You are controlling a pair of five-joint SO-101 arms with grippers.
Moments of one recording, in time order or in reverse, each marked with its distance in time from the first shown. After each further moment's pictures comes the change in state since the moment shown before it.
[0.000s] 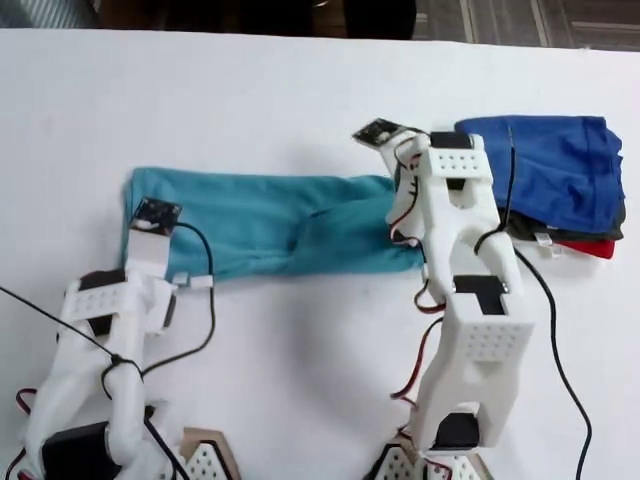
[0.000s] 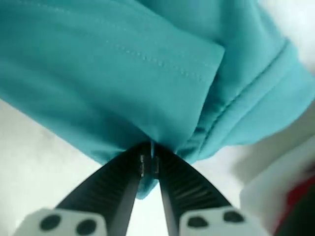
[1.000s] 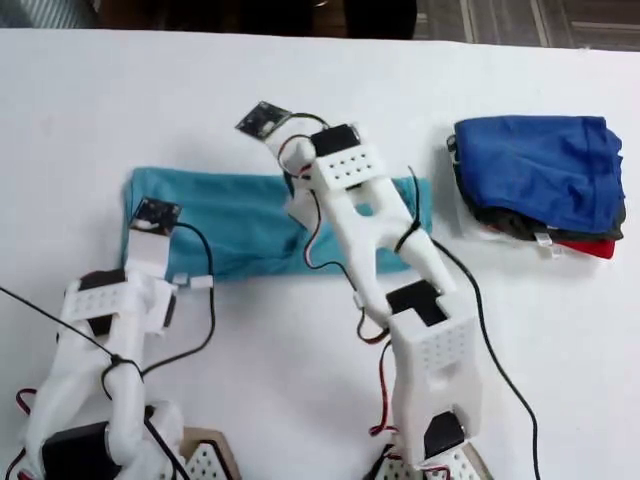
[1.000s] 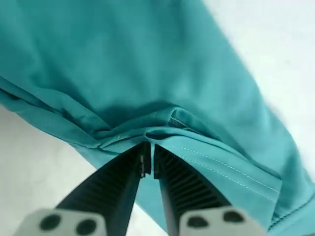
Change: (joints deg) left arm 0.0 0.0 0.0 0.0 0.0; right arm -22.9 1.1 -12.4 1.6 -14.2
